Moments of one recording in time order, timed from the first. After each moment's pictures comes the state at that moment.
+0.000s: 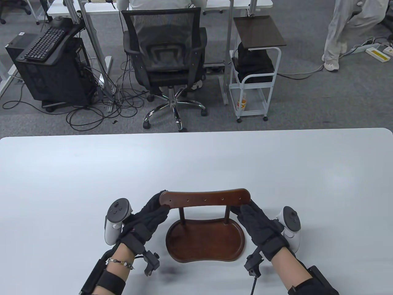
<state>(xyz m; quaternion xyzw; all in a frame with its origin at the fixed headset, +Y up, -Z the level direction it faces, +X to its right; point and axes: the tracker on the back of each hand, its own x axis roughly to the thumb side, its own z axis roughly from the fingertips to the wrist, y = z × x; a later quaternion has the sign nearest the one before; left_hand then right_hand) -0.214 -0.733 -0.337 -0.19 -0.18 0.63 0.73 0.180 -0.760 -0.319 0.10 0.11 0.64 0.75</state>
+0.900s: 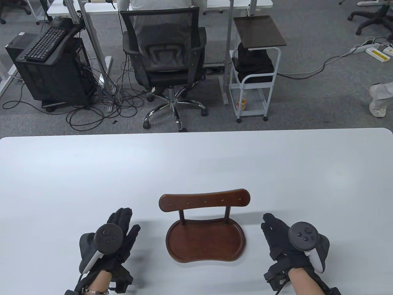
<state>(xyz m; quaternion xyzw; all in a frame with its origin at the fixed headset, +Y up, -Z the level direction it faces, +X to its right) -0.263 -0.713 -0.282 -0.01 -0.05 0.16 0.99 0.229 -0.743 -0.276 -0.02 -0.02 0.94 0.34</state>
